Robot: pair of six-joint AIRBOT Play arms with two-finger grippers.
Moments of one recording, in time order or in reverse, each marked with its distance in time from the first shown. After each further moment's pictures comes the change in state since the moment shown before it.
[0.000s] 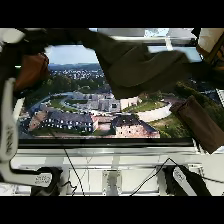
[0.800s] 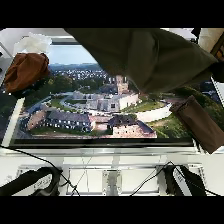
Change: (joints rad) left arm -0.025 0.287 -0.013 0.692 0.184 -0.299; right arm -0.059 0.081 0.127 -0.317 0.104 0.111
